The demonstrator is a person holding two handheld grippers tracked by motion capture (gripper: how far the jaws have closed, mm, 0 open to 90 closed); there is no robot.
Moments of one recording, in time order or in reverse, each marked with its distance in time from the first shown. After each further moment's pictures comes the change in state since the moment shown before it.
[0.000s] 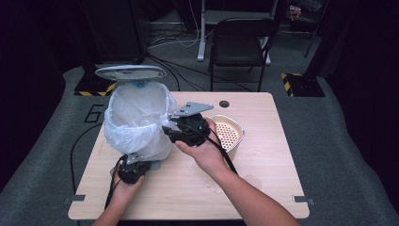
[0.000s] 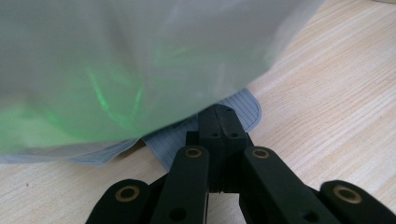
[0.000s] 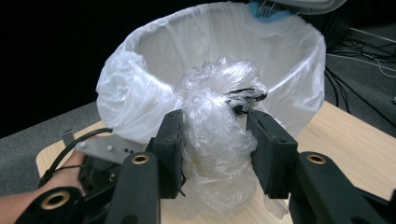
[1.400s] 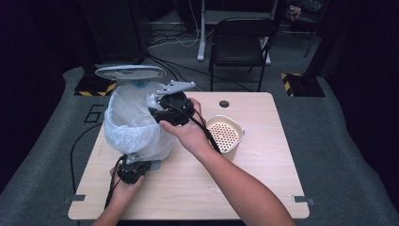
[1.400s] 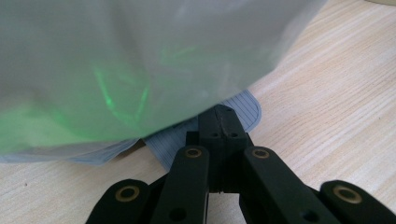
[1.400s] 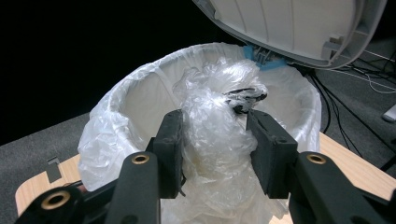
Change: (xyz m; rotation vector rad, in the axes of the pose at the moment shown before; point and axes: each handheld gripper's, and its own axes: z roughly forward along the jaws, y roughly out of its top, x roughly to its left) left arm -0.002 0.000 0.001 -0.025 -0.013 -0.049; right arm 0.000 0.050 0.031 -0.022 -0.021 -0.027
